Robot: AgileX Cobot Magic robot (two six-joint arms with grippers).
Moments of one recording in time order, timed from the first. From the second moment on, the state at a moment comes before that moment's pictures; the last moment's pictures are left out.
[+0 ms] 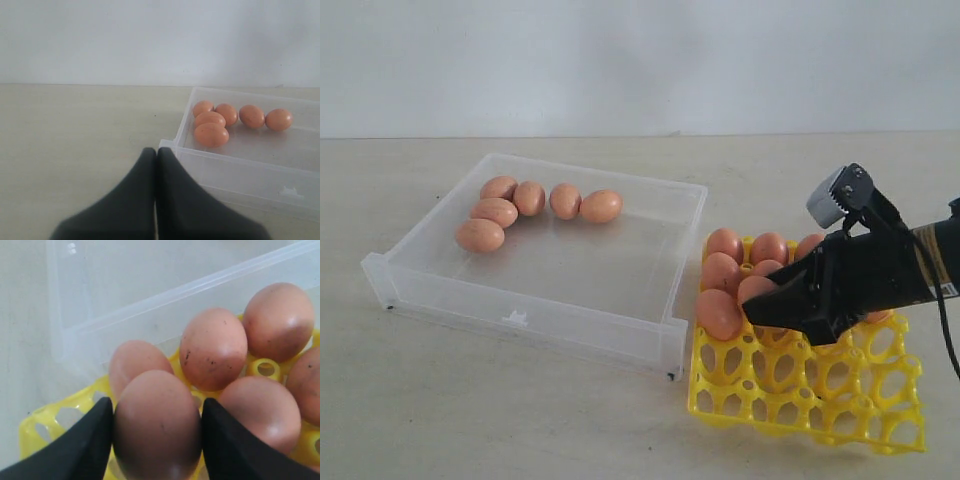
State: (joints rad) left arm 0.01 0.00 0.00 -0.03 0.23 0.02; right arm 0.02 1.78 -0.71 -1.67 -0.86 1.05
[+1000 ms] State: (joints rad) left arm 0.01 0.00 0.00 -0.03 0.23 0.02; right arm 0.02 1.78 -0.71 -1.47 -1.20 1.03
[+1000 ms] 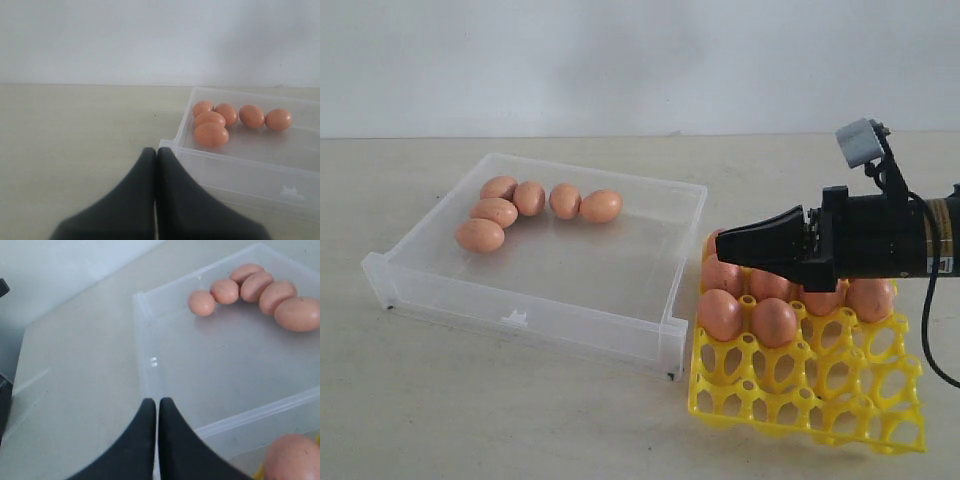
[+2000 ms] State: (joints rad) left arm 0.01 0.00 0.00 -0.03 0.23 0.02; right arm 0.69 1.65 -1.17 -1.09 0.01 0.97
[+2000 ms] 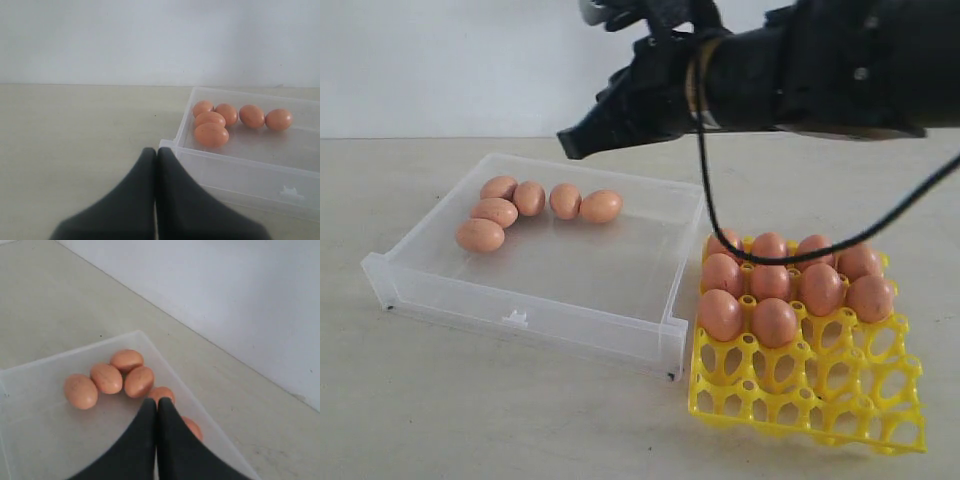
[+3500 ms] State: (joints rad) left arm 0.01 0.00 0.00 -0.03 0.23 0.02; right arm 0.77 2.30 -2.07 0.05 1.06 -0.18
